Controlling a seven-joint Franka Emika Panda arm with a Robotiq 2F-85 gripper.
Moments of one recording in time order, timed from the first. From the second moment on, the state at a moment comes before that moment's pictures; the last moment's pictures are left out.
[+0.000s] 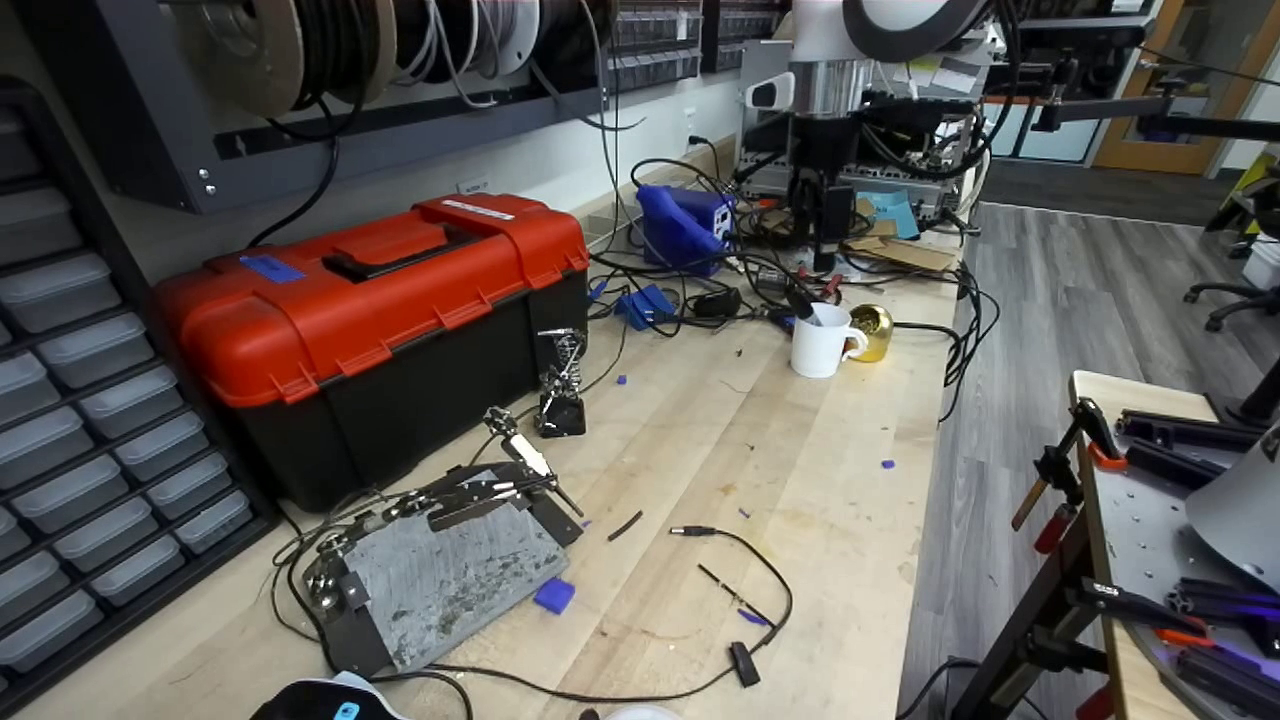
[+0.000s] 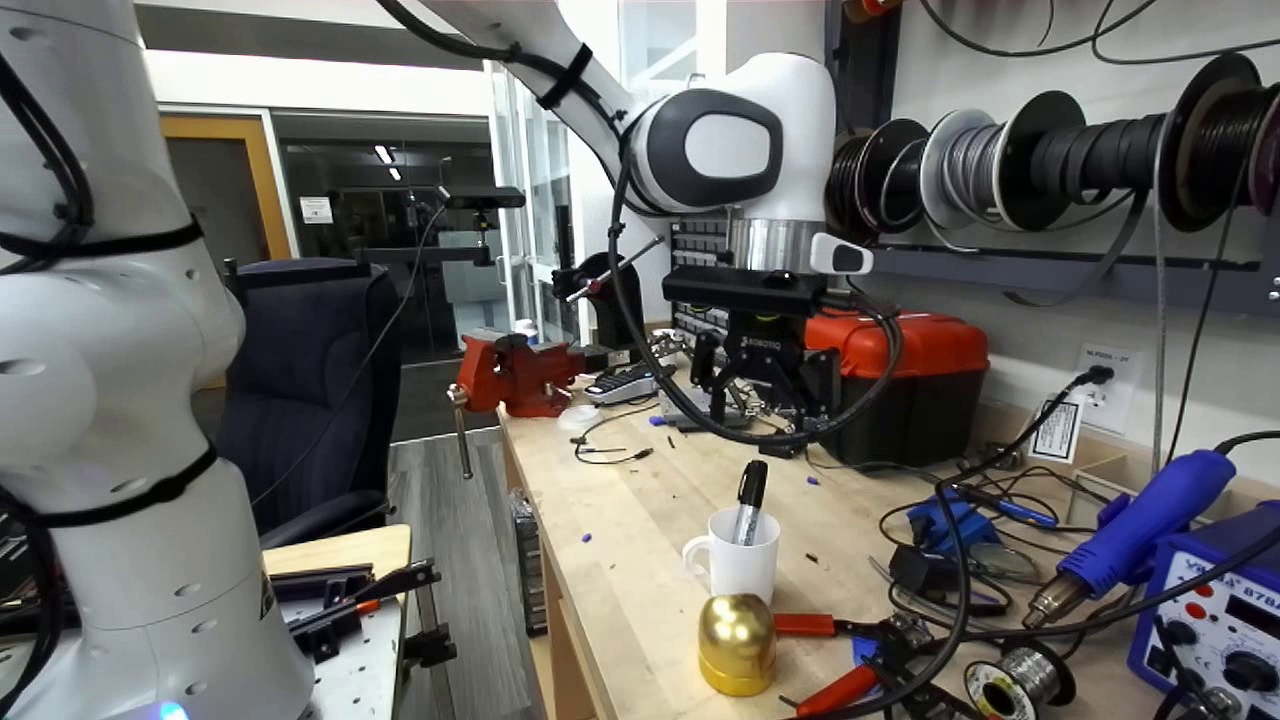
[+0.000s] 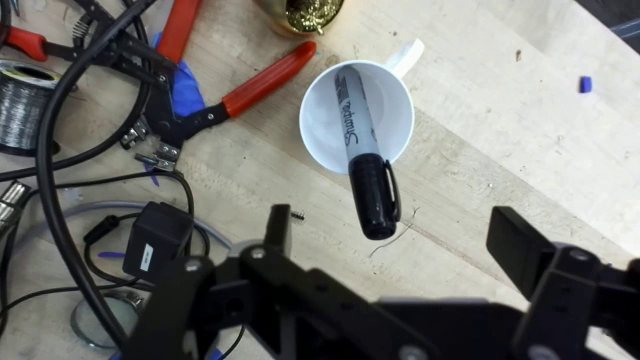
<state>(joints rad) -0.05 0.02 -0.05 -2.24 -0.01 2.22 -0.67</state>
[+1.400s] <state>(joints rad) -0.06 0.22 -0.04 -2.15 -0.02 2.18 -0.66</state>
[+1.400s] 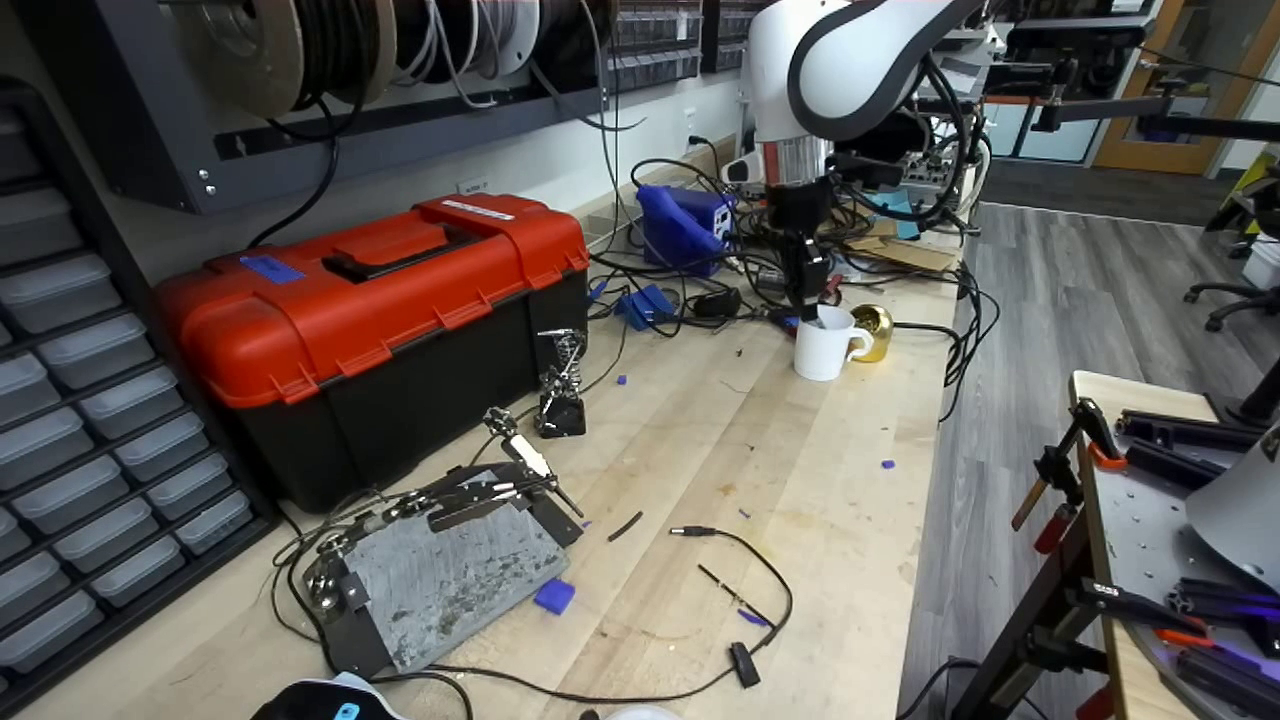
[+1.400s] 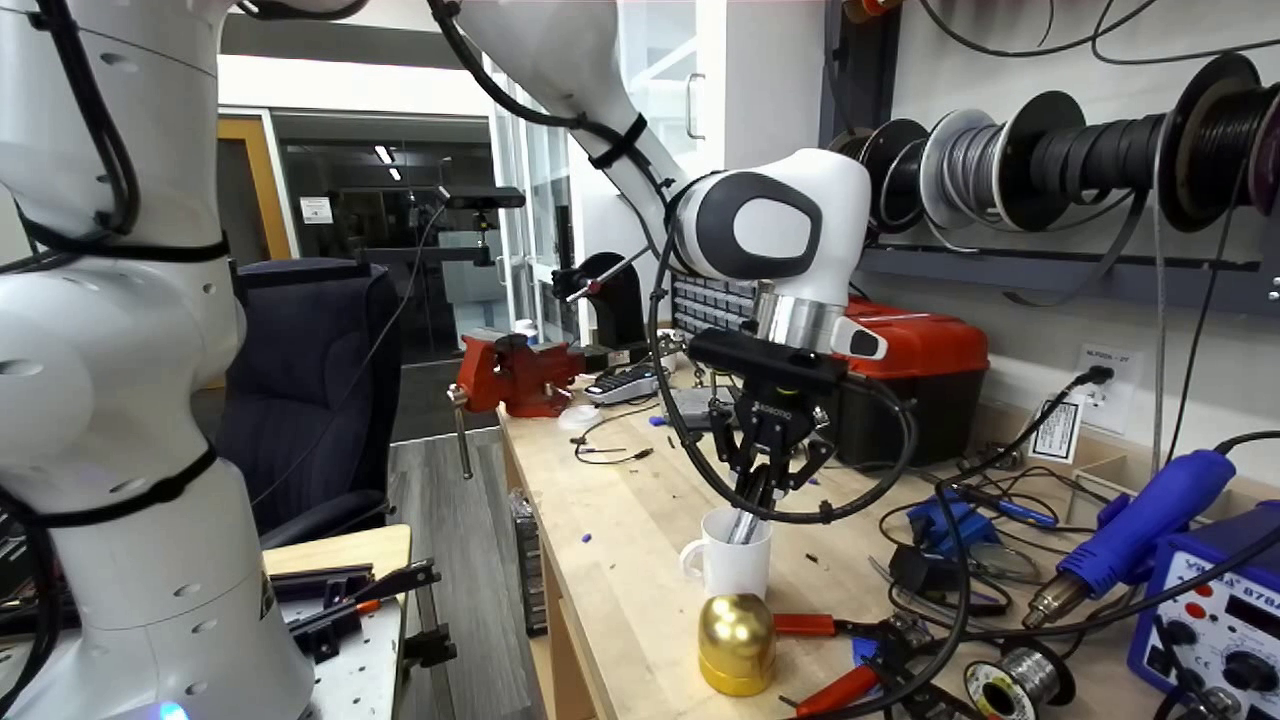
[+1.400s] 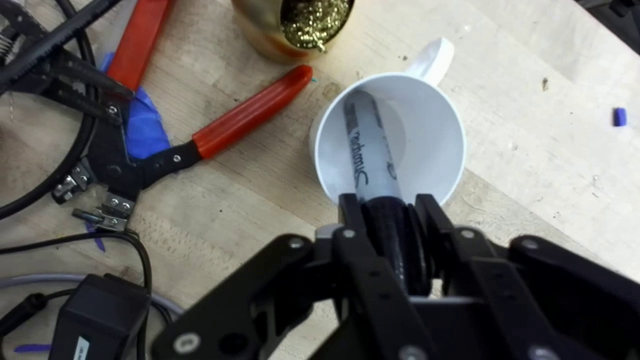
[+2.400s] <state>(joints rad) -0.06 0.11 -0.04 -2.20 -0.04 2.18 -0.59</state>
